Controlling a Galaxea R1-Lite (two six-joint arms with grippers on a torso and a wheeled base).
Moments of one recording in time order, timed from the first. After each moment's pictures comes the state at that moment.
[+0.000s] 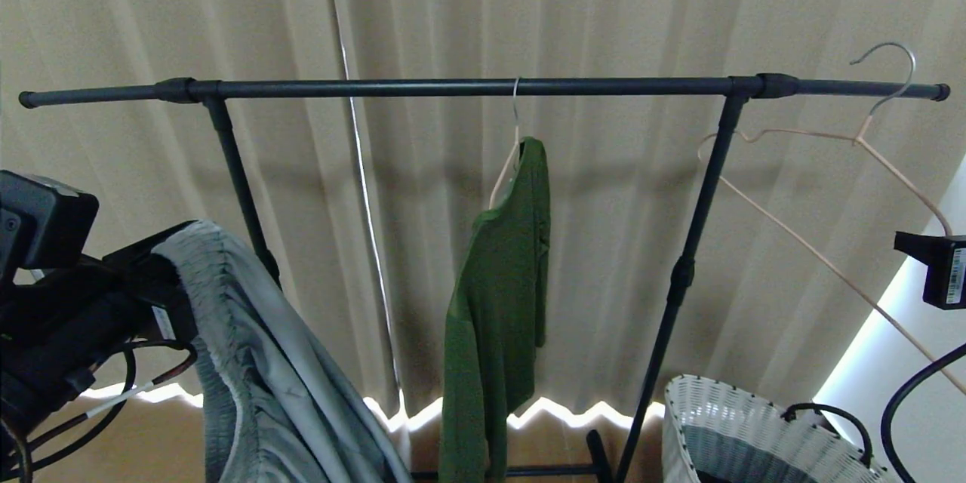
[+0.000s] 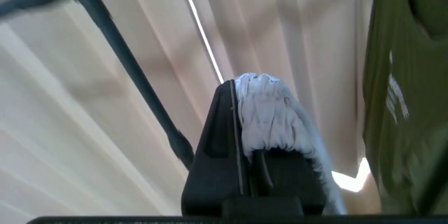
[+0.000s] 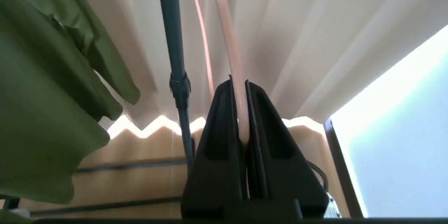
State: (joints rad) left arm -0.22 1.26 -0.31 -0.99 0.06 0.34; right arm 0.04 1.18 -0.75 -0.07 -0.17 0.01
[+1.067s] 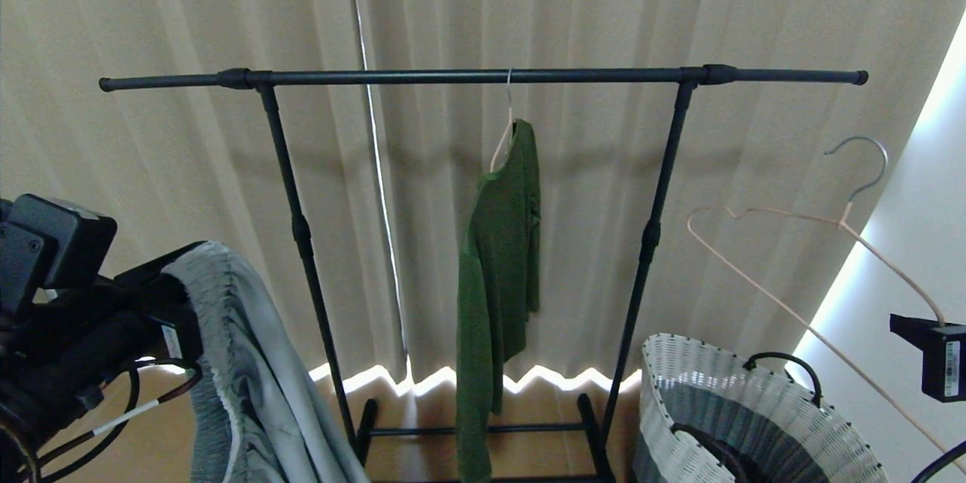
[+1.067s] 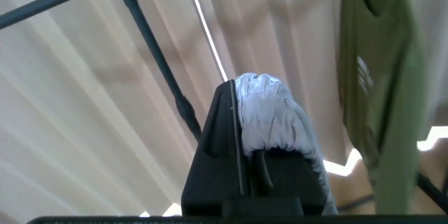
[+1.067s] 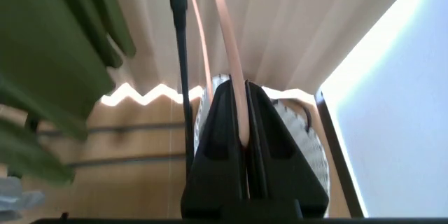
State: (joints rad) left arm -0.22 1.27 -0.28 -0.99 0.06 0.33; right arm 0.04 1.10 -0.53 -0.07 -0.17 0.01
